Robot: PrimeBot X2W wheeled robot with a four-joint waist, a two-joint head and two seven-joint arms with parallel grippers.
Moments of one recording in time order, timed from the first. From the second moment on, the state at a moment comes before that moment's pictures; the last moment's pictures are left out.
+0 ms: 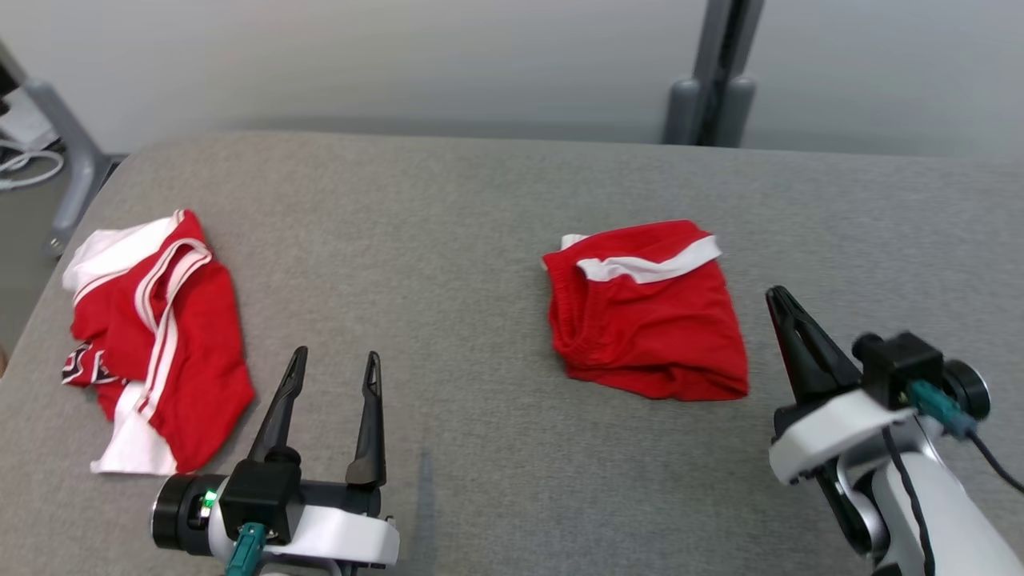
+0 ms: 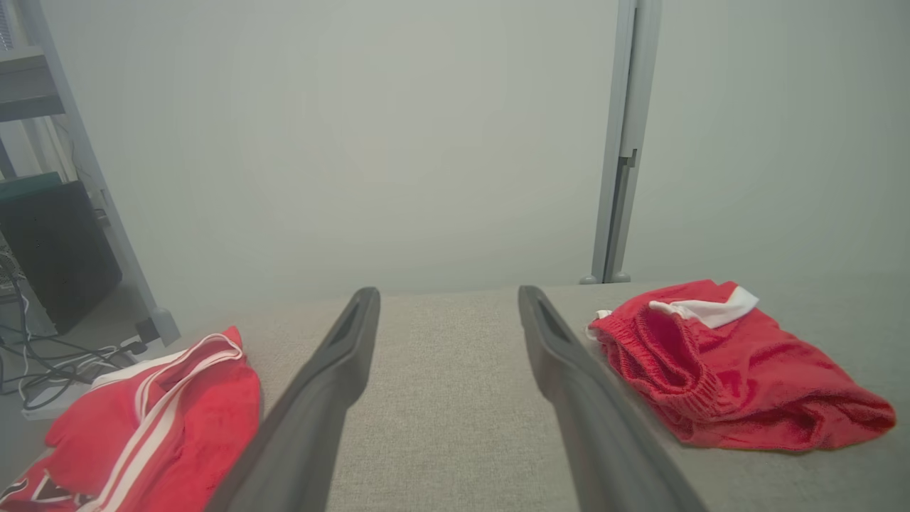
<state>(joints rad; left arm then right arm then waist) -0.02 0.05 -0.20 0.05 -0.10 0.14 -0.26 -0.30 -0.17 0.23 0.34 0.19 0.13 -0.21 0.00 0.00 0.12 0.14</state>
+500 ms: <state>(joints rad) -0.08 0.05 -0.27 0.05 -0.15 0.16 -0.26 -0.59 -0.29 0.43 0.70 0.38 0.13 -0.07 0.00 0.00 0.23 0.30</state>
